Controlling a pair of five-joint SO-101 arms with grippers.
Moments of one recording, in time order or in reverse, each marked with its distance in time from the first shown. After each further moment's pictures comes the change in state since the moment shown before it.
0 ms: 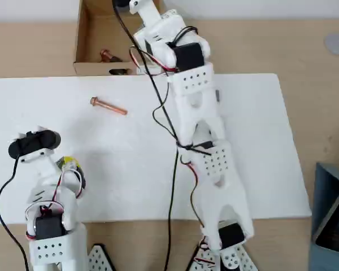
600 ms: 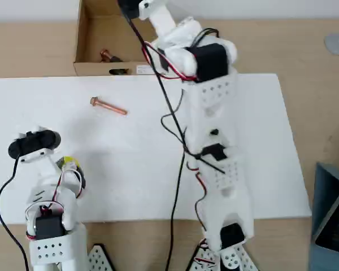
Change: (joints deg) left arm 0.0 0.0 0.0 0.0 0.0; right arm 0.0 -16.4 -0.6 22.2 0.0
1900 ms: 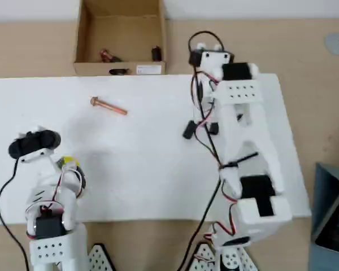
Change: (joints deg) left arm 0.0 0.0 0.0 0.0 0.0; right arm 14.1 -30.7 89.6 -9.9 -22.3
